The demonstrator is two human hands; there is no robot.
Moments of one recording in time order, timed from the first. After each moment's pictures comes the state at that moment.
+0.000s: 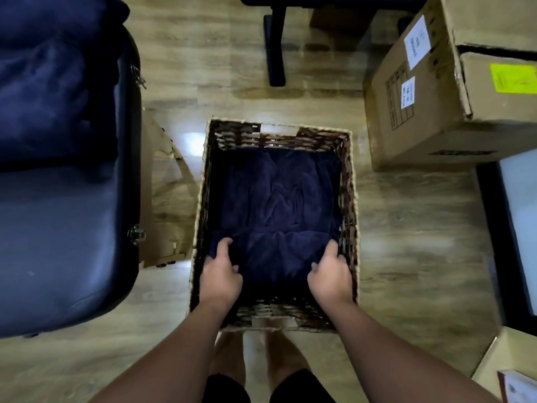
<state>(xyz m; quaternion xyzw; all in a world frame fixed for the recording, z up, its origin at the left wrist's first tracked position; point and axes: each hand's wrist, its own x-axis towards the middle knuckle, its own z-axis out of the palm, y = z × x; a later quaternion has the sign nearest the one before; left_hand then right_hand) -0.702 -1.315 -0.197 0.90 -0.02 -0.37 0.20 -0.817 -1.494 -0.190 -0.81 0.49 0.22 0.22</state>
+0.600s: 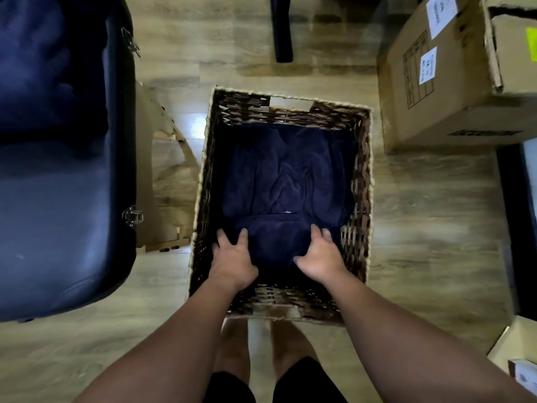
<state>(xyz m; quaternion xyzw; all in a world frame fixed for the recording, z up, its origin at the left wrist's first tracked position) -0.703 -1.325 -0.232 0.87 -0.12 -0.48 0.03 -0.801 -1.498 -0.238 -0.78 0.42 0.35 0.30</state>
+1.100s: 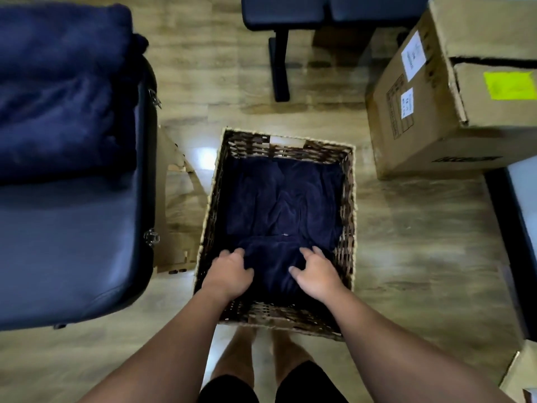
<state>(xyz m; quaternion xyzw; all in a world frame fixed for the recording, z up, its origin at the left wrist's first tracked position) -0.683 -1.322 -0.181 0.87 -0.14 -0.46 0.08 -0.803 -1.501 -0.196 -0.79 0.38 0.32 0.35</state>
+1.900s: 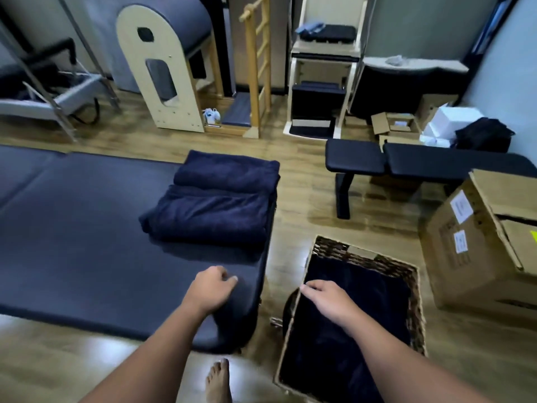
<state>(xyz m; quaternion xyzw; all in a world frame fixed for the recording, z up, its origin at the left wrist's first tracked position) -0.560 -1.139 -0.009 0.94 -0.01 -0.23 0.26 -0.664 -1.406 -0.027 -0.82 0.26 0.22 0.45</state>
